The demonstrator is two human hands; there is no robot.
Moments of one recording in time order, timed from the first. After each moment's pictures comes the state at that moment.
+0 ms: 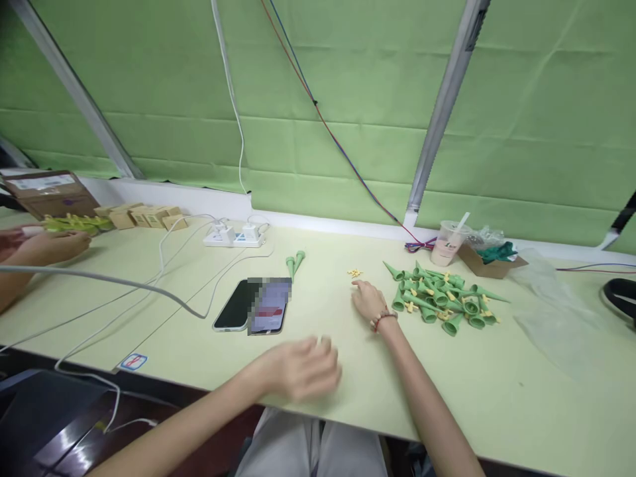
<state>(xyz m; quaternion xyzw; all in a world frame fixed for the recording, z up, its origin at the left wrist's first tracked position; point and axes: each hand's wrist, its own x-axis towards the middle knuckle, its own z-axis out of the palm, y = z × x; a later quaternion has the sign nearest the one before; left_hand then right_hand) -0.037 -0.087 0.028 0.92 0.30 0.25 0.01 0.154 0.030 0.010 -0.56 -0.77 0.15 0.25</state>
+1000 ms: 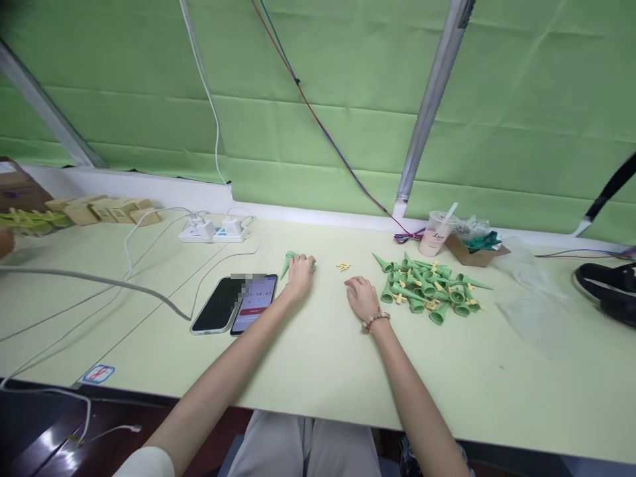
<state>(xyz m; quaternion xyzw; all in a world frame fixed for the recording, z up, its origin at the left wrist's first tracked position) -0.014 0.069 0.025 0.72 0.68 0.15 -0.02 0.171 0.037 -0.027 -0.55 -0.78 0.08 0.28</state>
